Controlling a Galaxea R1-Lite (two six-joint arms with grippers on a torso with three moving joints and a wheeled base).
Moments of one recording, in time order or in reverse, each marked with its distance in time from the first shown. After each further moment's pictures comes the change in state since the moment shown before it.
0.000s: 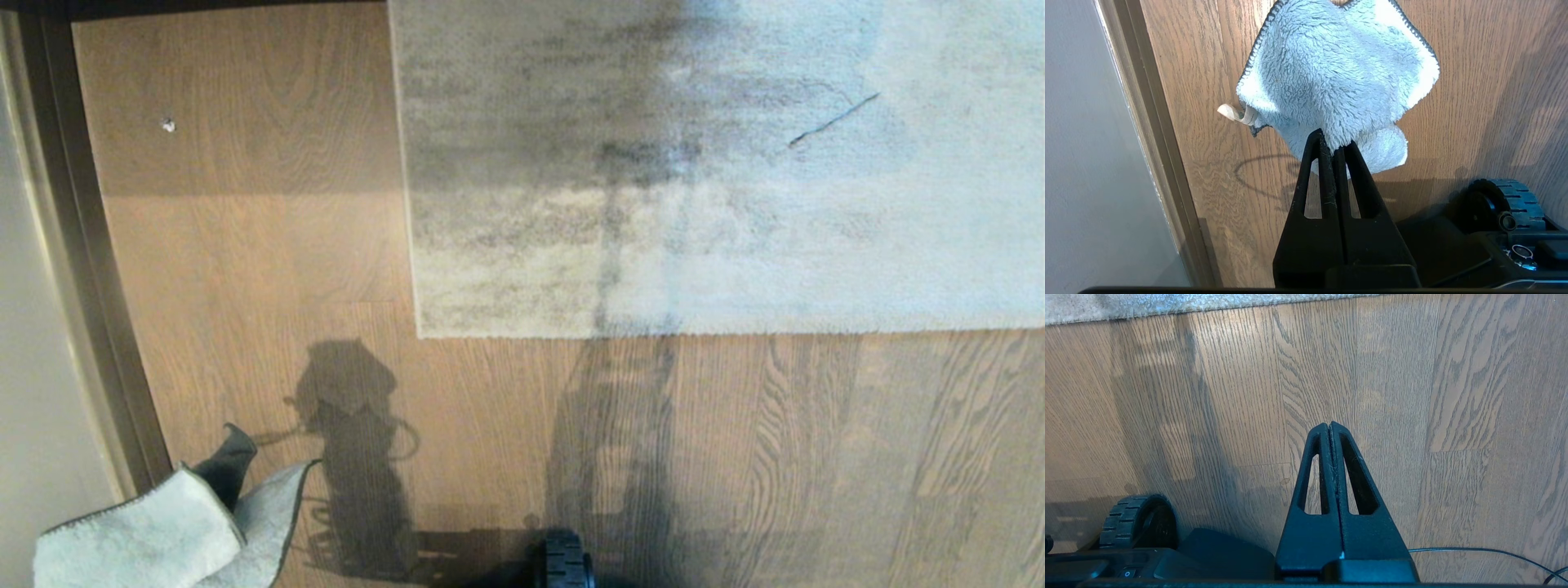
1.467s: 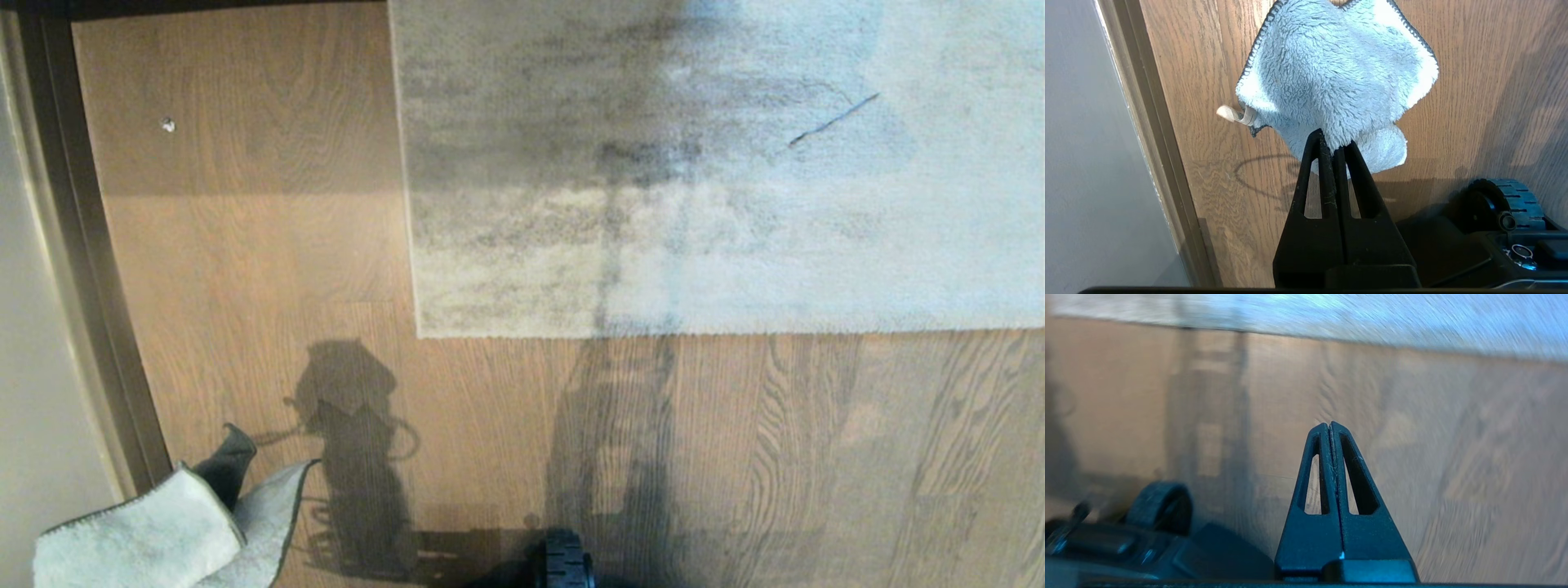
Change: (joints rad) left arm 0.000 0.000 0.000 0.000 -0.001 0.000; right arm 0.001 0.053 -0.181 0.080 0.180 -0.136
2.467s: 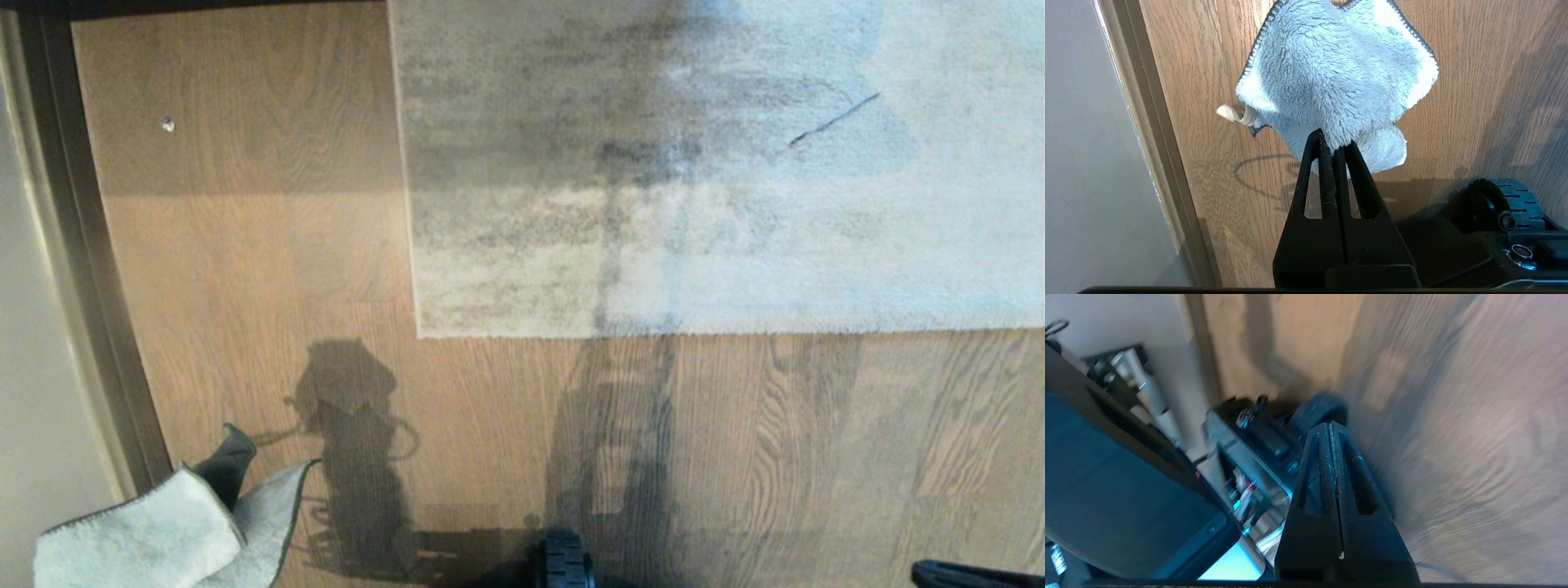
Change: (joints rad) left arm 0.000 0.000 0.000 0.000 0.001 0.000; right arm 0.027 0.759 -0.109 -0.109 0.633 -0.169
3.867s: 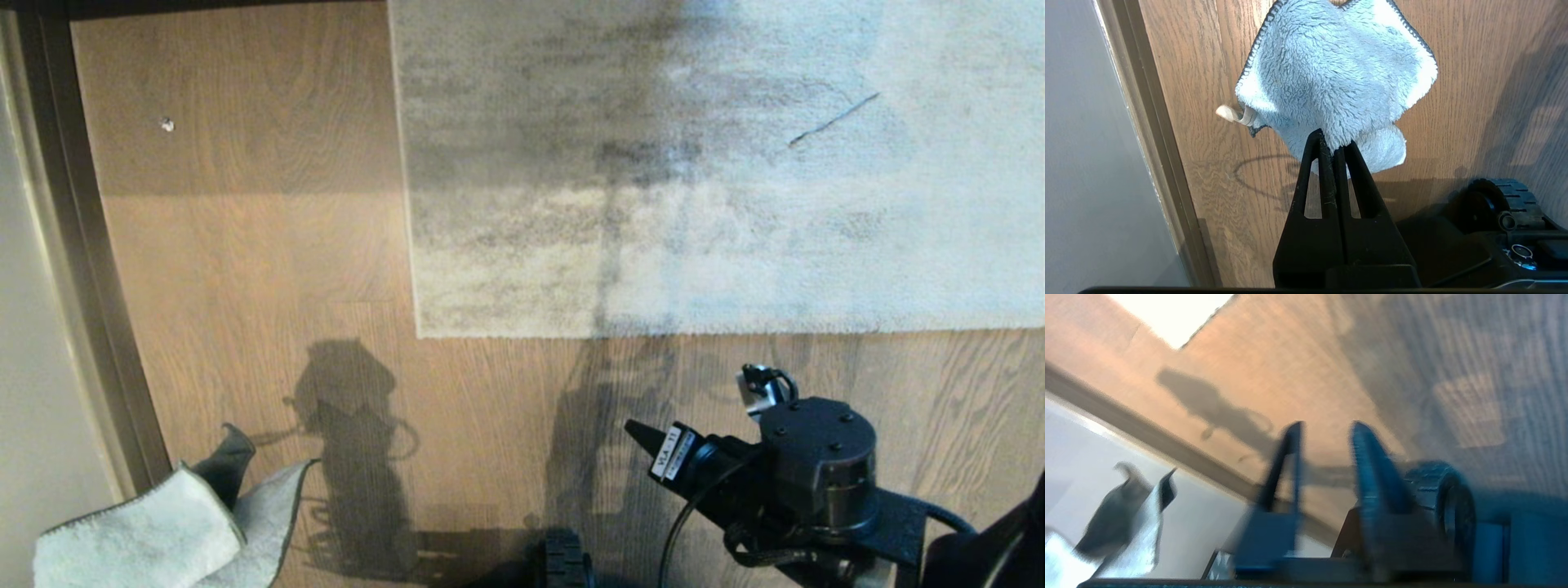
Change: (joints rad) left arm 0.000 0.000 0.000 0.000 0.000 0.000; right arm 0.770 1.033 -0.091 -1.098 -1.015 1.167
